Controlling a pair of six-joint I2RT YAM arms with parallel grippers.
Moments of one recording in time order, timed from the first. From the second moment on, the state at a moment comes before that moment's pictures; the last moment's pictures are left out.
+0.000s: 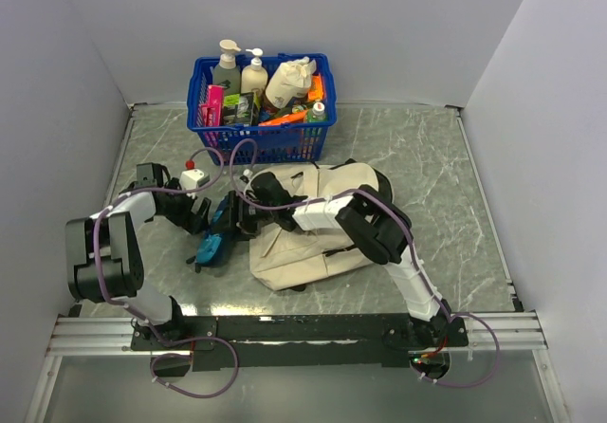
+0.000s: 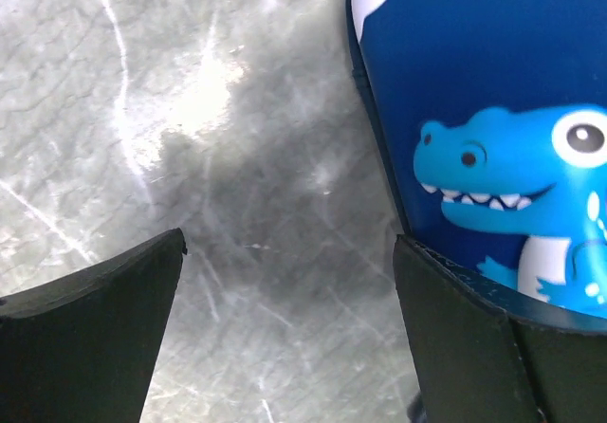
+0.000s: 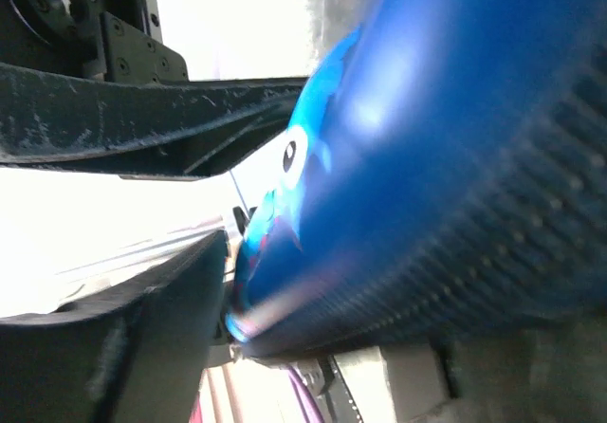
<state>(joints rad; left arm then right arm) 0.17 1.56 0.82 -0.38 0.49 0.67 0.90 2.25 1.42 0.36 -0.58 1.14</state>
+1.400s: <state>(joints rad) -0.71 1.69 1.59 -0.53 0.55 0.22 0.37 0.71 1.14 -0.56 0.04 0.54</state>
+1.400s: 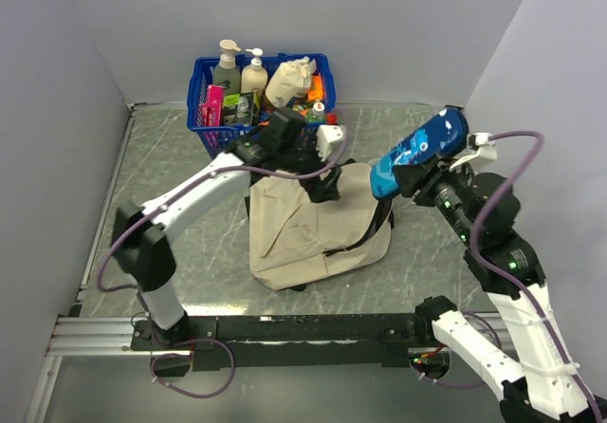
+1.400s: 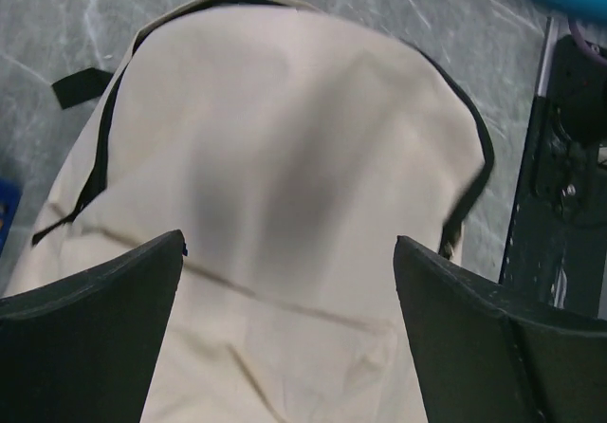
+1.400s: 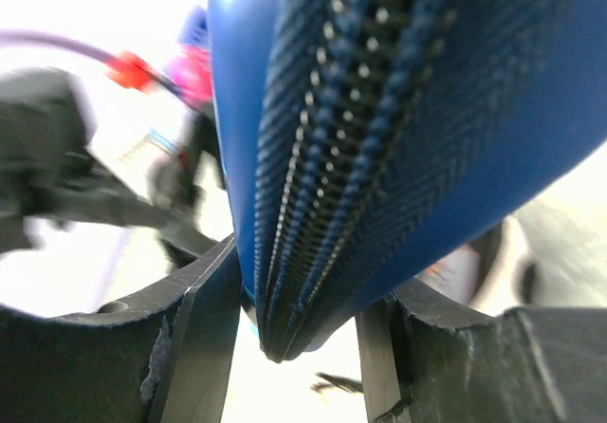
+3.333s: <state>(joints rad) -0.71 1.70 1.48 -0.47 0.48 0.15 0.45 1.04 0.93 -0.75 0.15 0.56</state>
